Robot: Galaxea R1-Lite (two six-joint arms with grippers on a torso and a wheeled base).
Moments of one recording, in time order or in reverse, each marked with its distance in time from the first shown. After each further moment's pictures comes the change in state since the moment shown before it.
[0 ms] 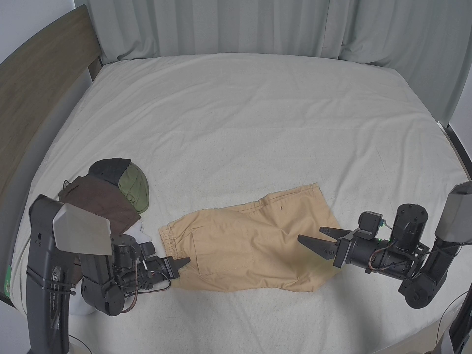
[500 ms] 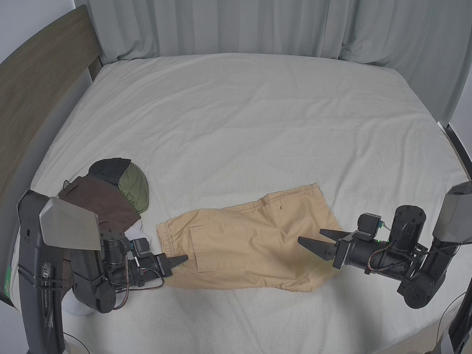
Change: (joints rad) left arm 0.040 -0.058 0.040 -0.002 -0.131 0.000; right arm -0.008 0.019 0.000 0.000 0.000 0.000
